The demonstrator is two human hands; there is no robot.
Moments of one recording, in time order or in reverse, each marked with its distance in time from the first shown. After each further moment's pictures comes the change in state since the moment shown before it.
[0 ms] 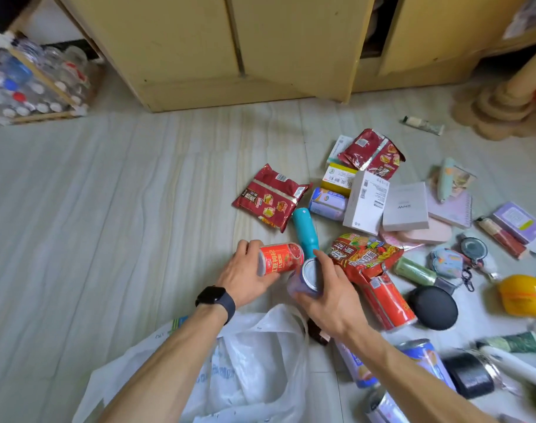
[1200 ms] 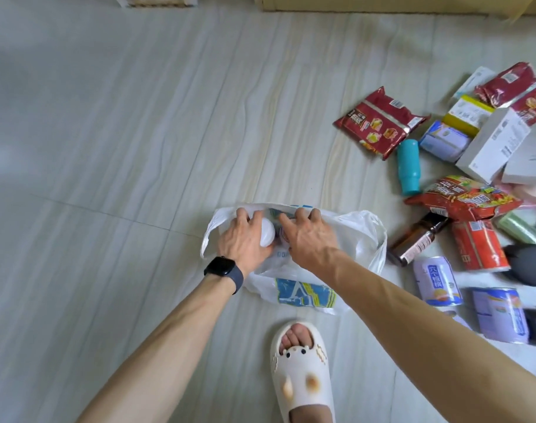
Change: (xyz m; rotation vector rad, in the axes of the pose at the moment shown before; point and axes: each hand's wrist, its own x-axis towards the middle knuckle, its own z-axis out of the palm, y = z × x) left_hand -0.193 -0.106 -0.039 0.281 0.045 -0.394; right_hand -0.067 -0.123 0.149 -0.863 -0.471 -0.515
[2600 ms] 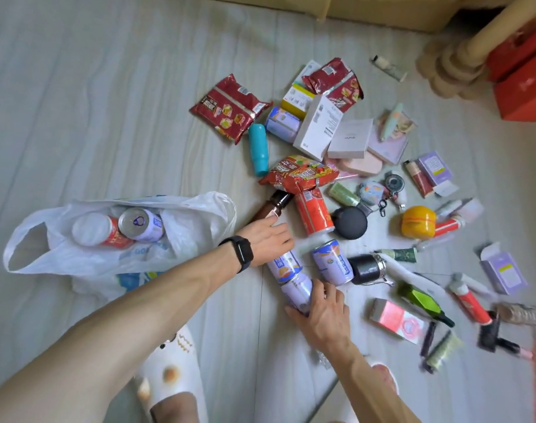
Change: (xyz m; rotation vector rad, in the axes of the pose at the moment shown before) left_hand 0.005 0.273 0.071 0.484 0.159 1.337; right_hand -0.268 0.179 0.137 0.359 0.100 0.743
